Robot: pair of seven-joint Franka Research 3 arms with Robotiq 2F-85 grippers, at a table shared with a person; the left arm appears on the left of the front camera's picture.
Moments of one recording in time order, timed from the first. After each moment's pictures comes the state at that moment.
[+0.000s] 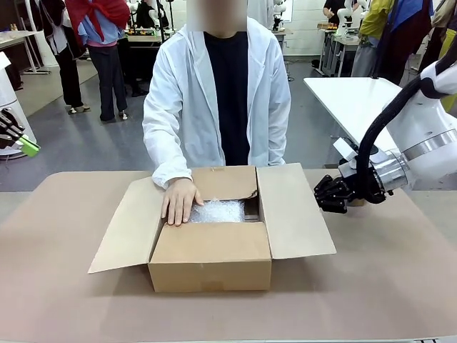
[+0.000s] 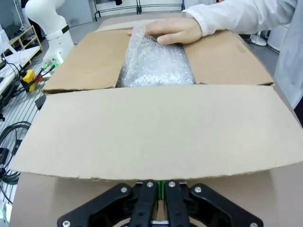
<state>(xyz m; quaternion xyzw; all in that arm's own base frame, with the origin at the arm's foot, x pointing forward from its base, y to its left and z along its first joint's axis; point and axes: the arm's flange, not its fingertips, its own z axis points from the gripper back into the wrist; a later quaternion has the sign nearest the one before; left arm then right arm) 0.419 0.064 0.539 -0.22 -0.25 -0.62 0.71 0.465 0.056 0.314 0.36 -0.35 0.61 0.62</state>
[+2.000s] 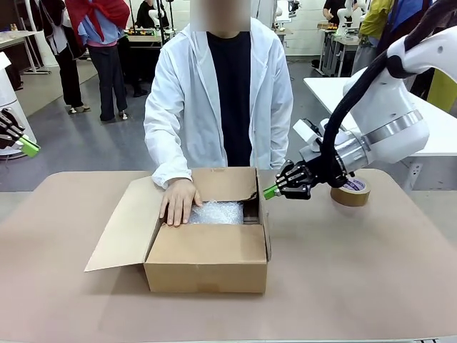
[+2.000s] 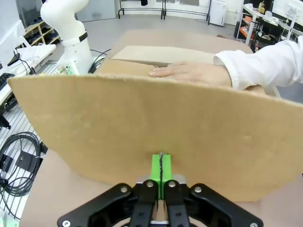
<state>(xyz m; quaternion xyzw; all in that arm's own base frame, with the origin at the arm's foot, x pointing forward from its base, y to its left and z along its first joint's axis) 0.419 0.064 0.539 -0.22 -0.25 -0.62 0.71 0.465 0.157 0.360 0.37 -0.34 0.66 0.56</state>
